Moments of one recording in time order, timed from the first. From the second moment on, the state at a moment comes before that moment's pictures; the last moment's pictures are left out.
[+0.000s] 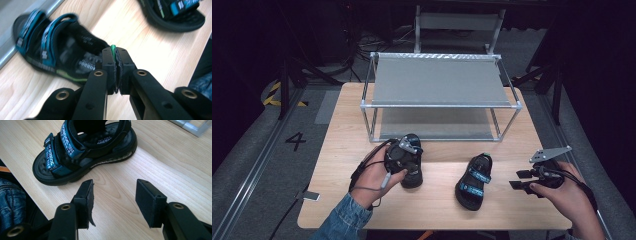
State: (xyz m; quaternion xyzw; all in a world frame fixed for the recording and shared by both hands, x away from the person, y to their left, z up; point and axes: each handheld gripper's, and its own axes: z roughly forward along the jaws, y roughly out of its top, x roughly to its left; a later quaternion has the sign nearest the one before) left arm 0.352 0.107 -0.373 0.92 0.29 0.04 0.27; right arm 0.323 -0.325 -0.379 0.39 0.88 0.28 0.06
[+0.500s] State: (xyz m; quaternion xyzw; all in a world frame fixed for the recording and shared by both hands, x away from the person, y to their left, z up) left arm 0.361 0.116 -0.358 0.88 0.31 0.07 0.34; right arm 0.320 -0.321 -0.381 0.38 0.88 0.28 0.06
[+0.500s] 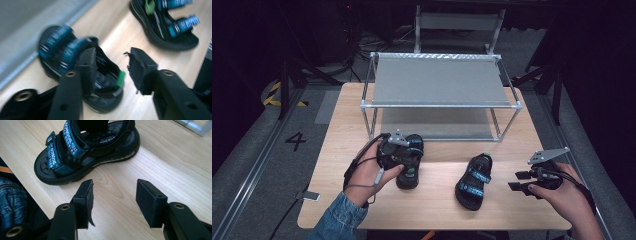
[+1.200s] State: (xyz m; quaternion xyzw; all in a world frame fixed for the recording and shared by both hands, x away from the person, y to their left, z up) left arm 0.415 0.113 -0.400 0.90 0.33 0.08 0.27; right arm 0.318 -0.320 -0.383 0.38 0.88 0.28 0.06
